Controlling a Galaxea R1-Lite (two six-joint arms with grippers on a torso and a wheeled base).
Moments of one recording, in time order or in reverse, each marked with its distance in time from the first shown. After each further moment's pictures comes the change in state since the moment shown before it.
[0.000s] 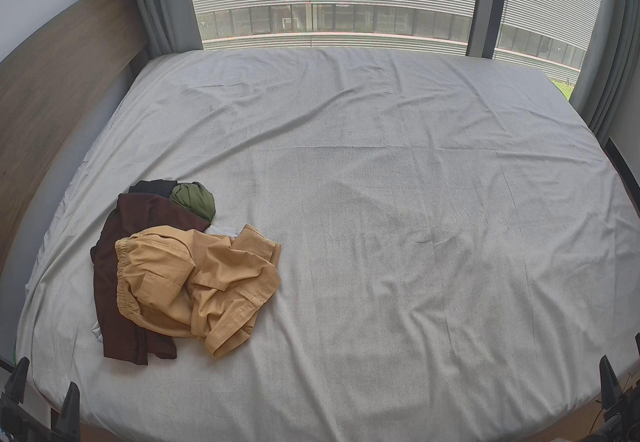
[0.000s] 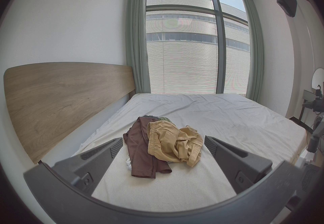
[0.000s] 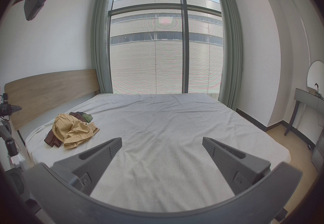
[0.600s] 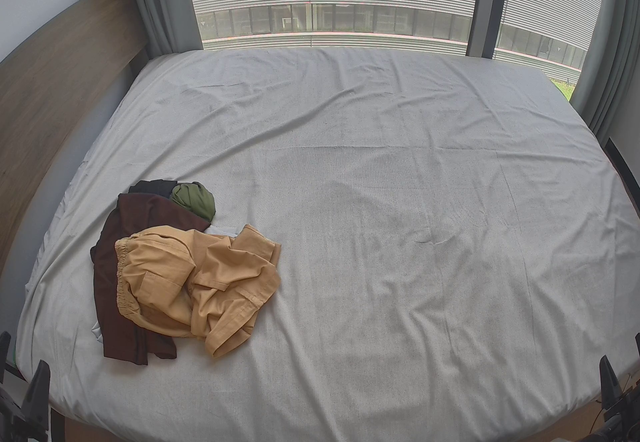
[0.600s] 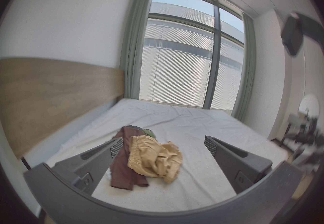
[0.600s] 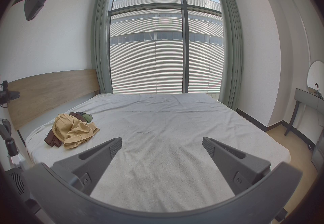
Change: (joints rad) left arm -0.089 0.090 -0.148 -0.032 -0.019 -0.088; right arm 0.000 0.000 0.000 0.000 0.000 0.000
